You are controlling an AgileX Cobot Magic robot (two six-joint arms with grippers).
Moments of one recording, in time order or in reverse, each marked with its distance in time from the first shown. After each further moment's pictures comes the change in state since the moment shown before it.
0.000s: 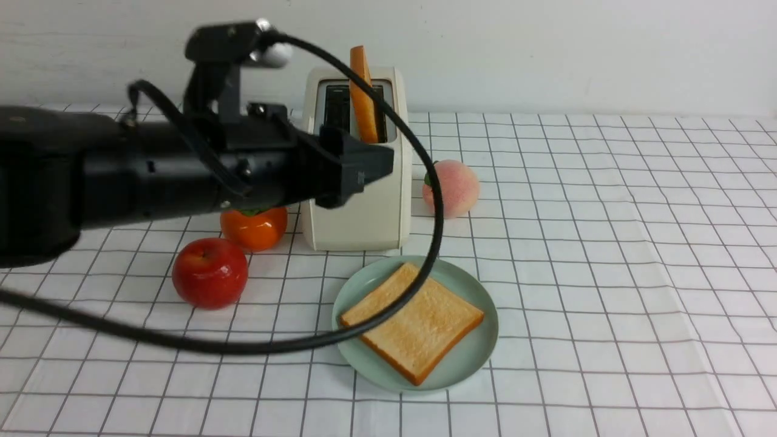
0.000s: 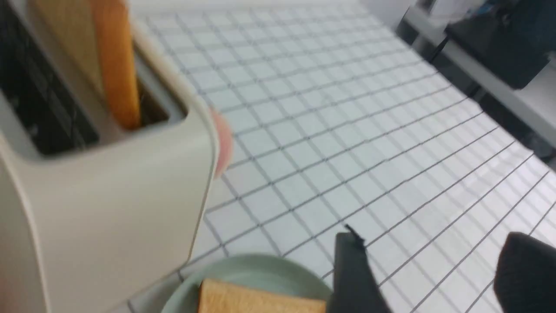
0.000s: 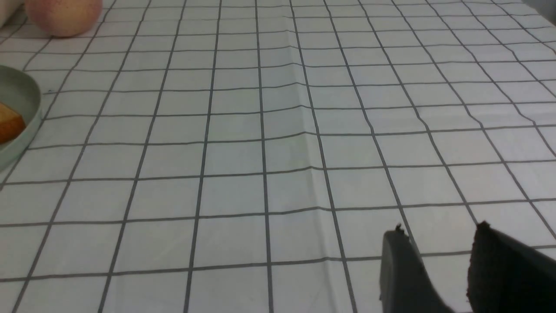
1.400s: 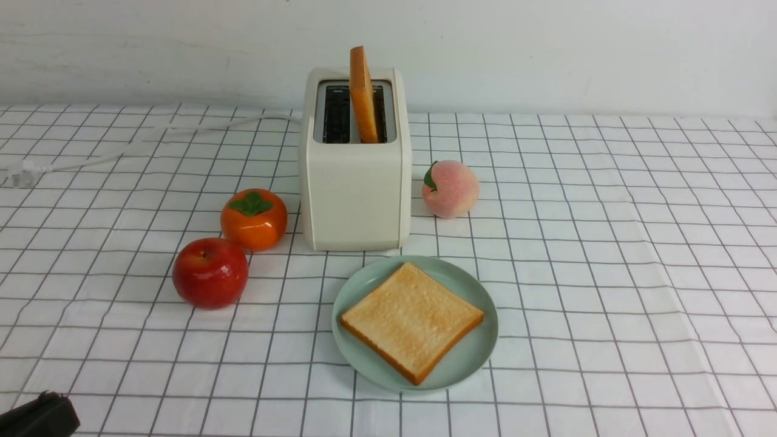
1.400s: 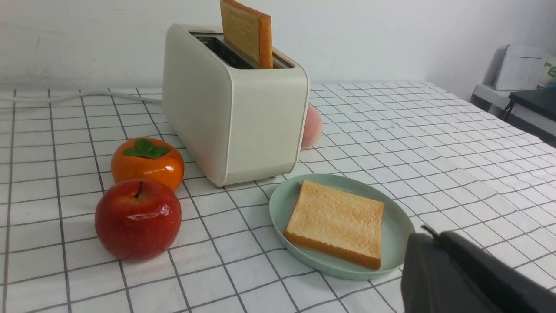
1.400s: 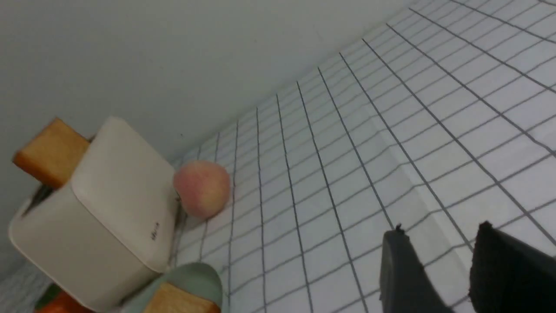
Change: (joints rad) right arm 0.000 0.000 0.010 0.389 -0.287 0.240; left arm -0.020 -1.234 0.720 1.154 -0.045 -1.171
